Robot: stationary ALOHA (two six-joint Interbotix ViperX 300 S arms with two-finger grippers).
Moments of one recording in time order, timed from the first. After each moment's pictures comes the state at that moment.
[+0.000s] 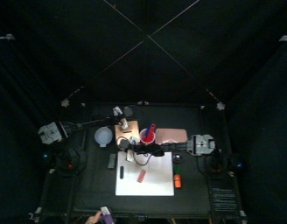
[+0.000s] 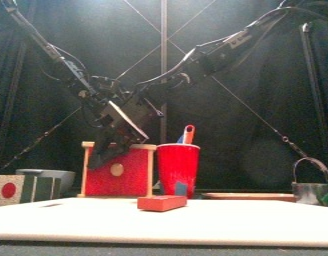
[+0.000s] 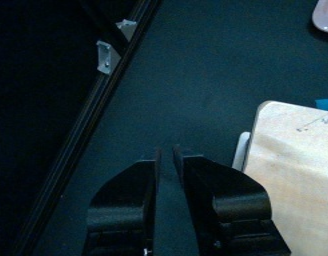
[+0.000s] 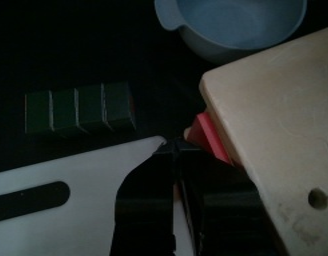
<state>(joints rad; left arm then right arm) 0.58 0.09 0.56 0.75 0.15 -0.46 -0.12 0.50 0.04 -0.50 0.14 0.54</state>
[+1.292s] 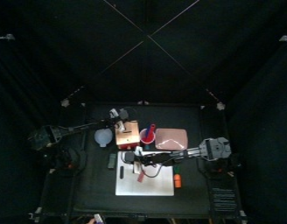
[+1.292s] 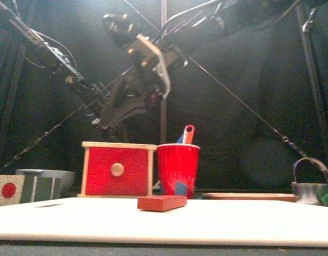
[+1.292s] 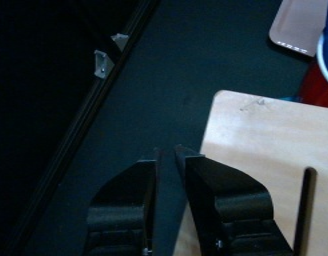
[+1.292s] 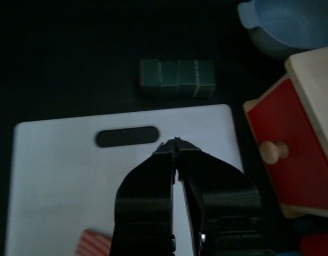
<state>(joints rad) 0.53 -0.18 0.75 0.66 0.11 -0.47 0.05 0.12 0.35 -0.45 0.18 0.56</state>
